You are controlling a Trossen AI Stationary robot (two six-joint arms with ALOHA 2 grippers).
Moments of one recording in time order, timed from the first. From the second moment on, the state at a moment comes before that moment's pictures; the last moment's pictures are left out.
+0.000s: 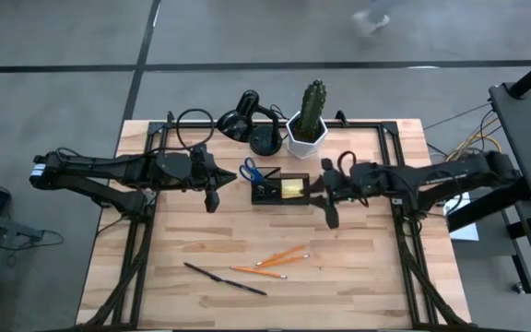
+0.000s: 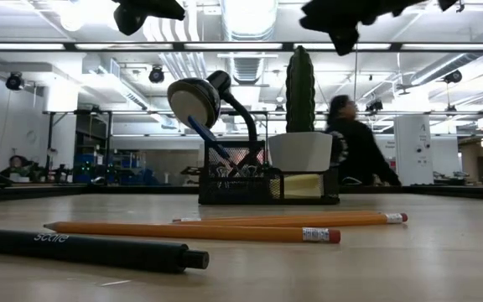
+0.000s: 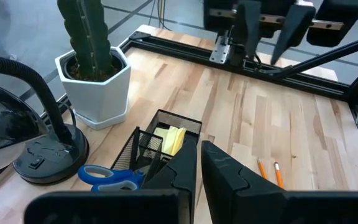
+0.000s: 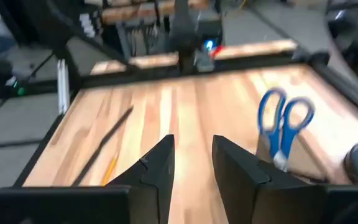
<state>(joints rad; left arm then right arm) -0.07 1.01 1.01 -0.41 -0.30 -0.27 0.08 1.12 0.77 0.05 0.04 0.18</state>
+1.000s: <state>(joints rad) -0.07 1.01 1.01 -0.41 -0.30 -0.27 0.23 1.76 1.48 -0.71 -0.03 -0.09</state>
